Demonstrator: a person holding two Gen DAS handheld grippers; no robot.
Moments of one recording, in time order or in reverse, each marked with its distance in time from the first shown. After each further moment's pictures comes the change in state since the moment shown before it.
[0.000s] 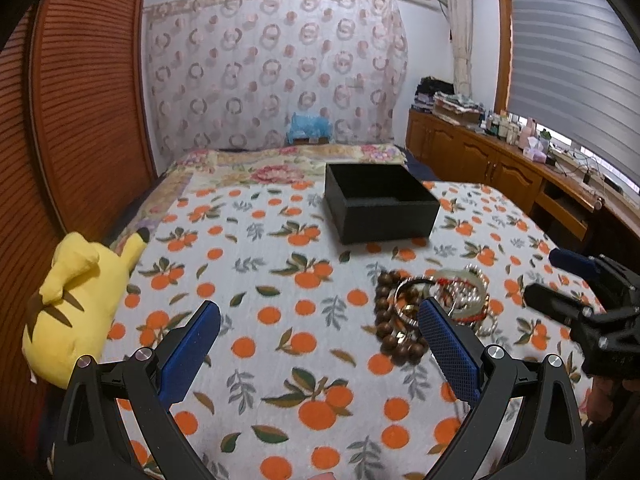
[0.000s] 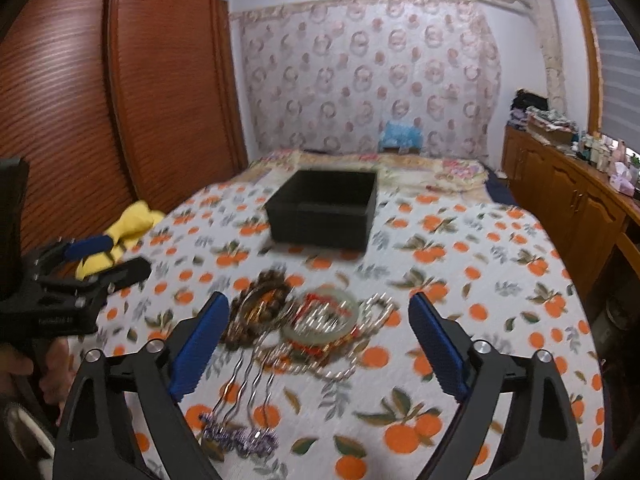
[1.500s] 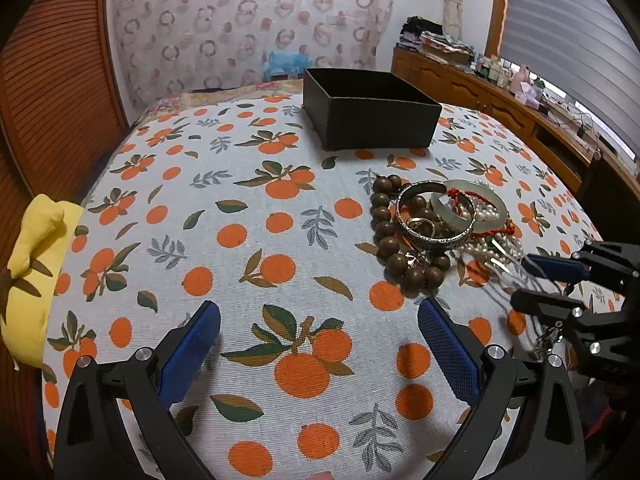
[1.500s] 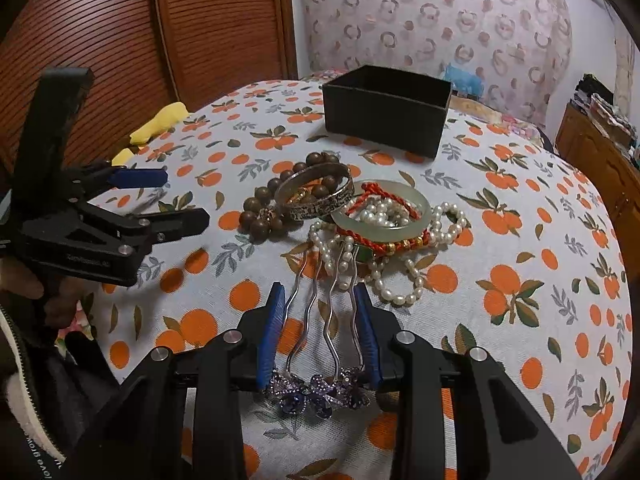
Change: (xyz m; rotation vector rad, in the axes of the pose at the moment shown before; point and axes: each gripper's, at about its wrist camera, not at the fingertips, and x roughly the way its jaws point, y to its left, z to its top) left arm 0.051 -0.003 -0.038 0.038 0.225 -0.063; right arm 0.035 0.013 -0.034 -0.151 0.239 0.118
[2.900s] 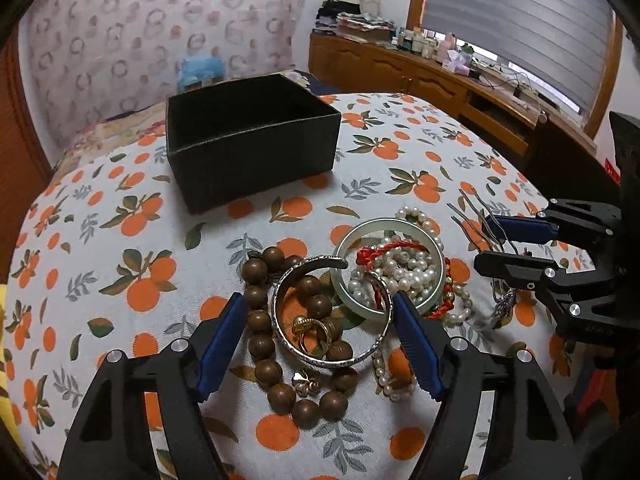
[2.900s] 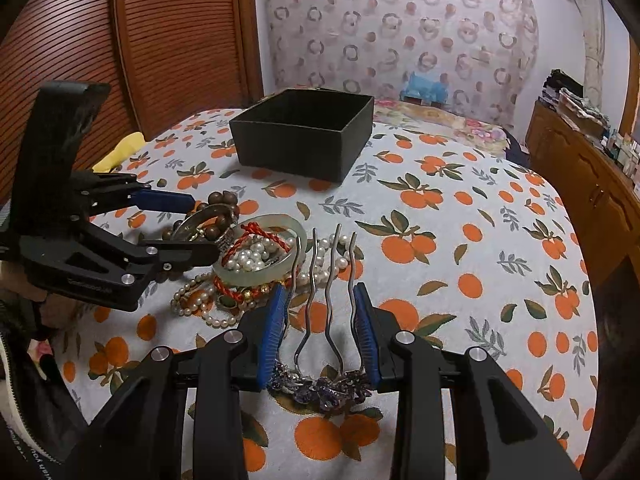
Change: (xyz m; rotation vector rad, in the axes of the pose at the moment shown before) left arm 0.052 -0.062 0.063 0.192 0.045 -0.225; right arm -0.004 -0.074 0.014 0.066 -0.052 -0.083
